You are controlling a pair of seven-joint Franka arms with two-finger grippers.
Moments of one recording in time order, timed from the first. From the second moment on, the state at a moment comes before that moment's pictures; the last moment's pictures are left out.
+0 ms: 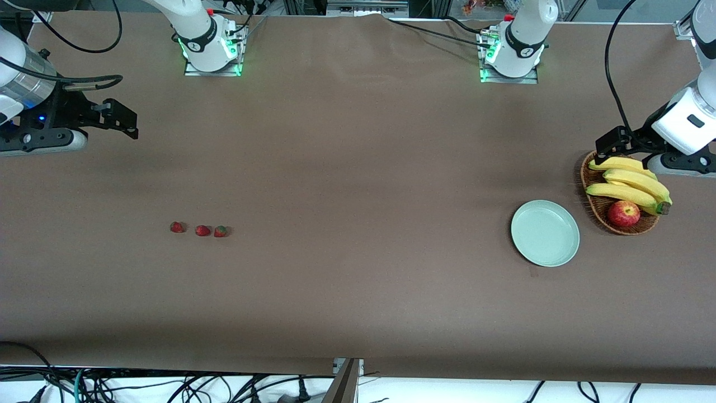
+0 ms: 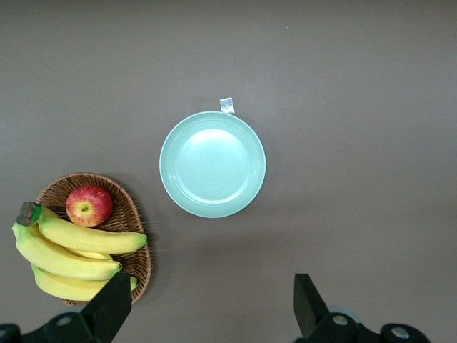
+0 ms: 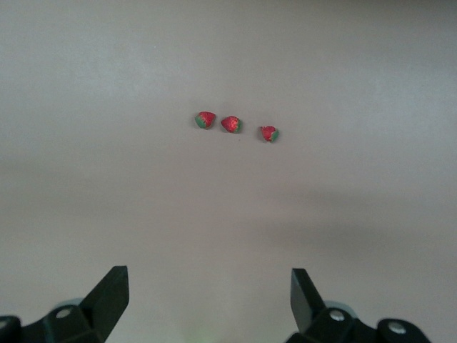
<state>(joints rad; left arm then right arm) 0.03 0.01 -0.03 -1.72 0.00 1.74 0.07 0.36 0.06 -0.24 -1.53 0.01 1.53 0.01</state>
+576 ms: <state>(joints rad) 0.03 0.01 -0.03 -1.71 0.00 1.68 0.07 0.36 0.07 -0.25 -1.53 0.01 1.57 0.02</state>
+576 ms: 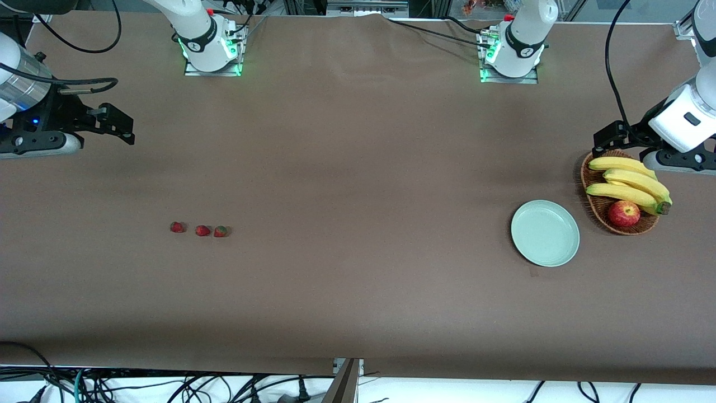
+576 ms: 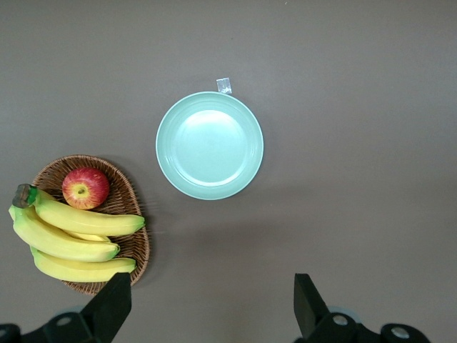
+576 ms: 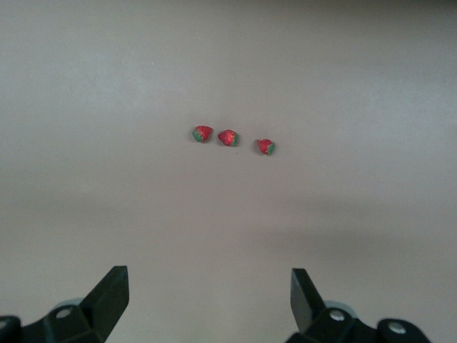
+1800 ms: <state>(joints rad) 0.03 0.01 -0.04 -1.70 0.00 1.65 0.07 0.38 0.52 -0.25 -1.66 0.17 1.99 0.04</state>
